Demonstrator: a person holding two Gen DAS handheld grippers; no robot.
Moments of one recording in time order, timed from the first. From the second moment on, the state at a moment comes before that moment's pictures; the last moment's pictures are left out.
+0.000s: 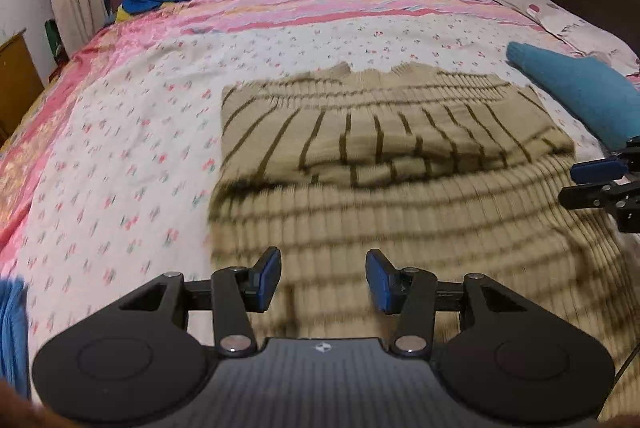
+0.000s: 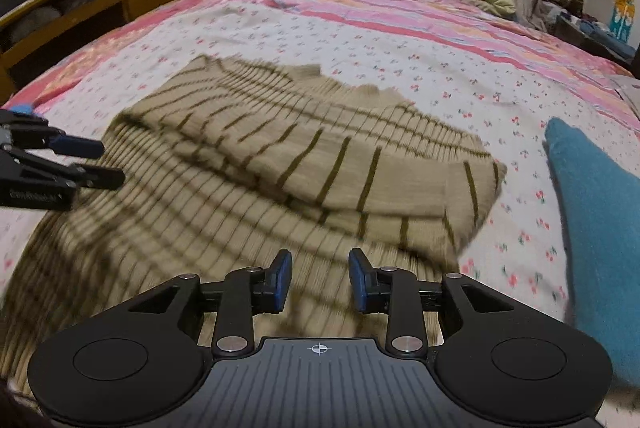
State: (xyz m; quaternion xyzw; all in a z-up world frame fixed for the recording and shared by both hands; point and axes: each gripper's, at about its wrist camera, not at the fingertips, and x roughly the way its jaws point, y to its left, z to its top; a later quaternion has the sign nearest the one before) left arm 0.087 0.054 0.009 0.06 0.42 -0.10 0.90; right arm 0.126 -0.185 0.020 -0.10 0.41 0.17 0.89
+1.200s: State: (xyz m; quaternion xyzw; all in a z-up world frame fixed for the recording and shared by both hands) left arm -0.044 0.097 -0.021 -0.06 0.55 -0.09 0.83; right arm -0.013 -0.229 -0.013 0.04 0.56 0.18 0.81
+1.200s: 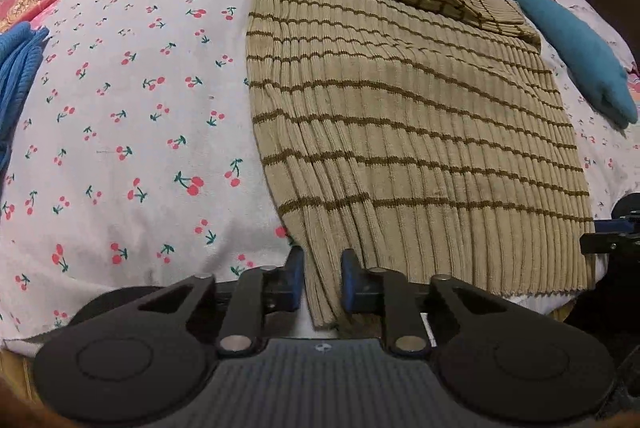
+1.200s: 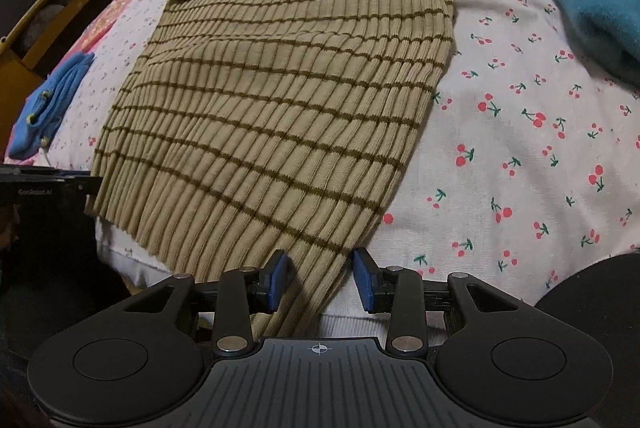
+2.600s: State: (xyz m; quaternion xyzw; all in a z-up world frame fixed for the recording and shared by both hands) left arm 0.128 0.114 0.085 -0.18 0.33 -0.11 0.92; right arm 0.136 -0.295 0.091 0.25 0.32 0.16 0.90
